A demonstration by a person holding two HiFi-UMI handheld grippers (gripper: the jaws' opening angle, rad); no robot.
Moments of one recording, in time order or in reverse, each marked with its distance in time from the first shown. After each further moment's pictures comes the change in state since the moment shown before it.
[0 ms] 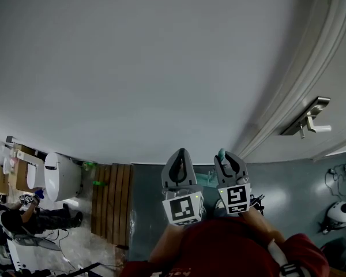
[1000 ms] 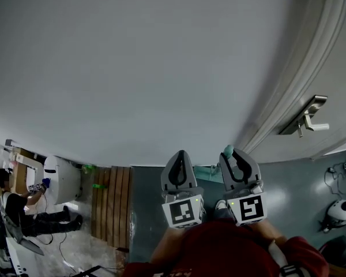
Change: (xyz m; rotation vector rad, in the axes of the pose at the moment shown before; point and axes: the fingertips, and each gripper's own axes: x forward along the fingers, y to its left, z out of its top) left arm -0.009 0.000 0.016 -0.050 -0.044 -0.011; right arm -0.051 -0.002 0.119 0.017 -0.249 -0.014
